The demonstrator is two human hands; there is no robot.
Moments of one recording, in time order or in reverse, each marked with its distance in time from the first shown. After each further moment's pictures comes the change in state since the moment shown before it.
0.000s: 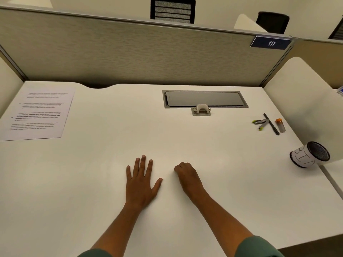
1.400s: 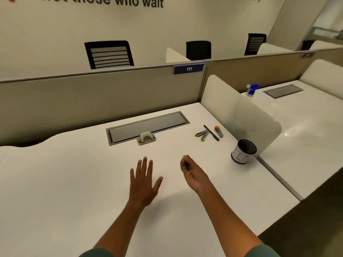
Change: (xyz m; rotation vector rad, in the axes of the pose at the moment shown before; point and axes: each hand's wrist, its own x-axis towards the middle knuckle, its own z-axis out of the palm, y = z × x) left_hand 0.107 0.194 -0.030 -0.100 -0.017 0.308; right_hand -0.024 0.173 -0.138 2.605 0.508 0.764
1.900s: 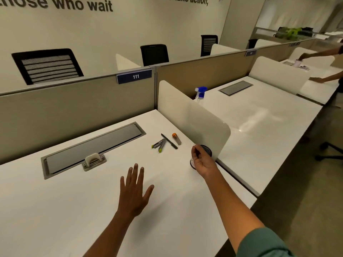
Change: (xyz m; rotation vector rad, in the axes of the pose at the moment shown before) left_hand 0.080 0.127 0.053 0.002 -0.036 0.216; right_hand 0.023 -0.226 -0.031 0.142 0.128 -0.343
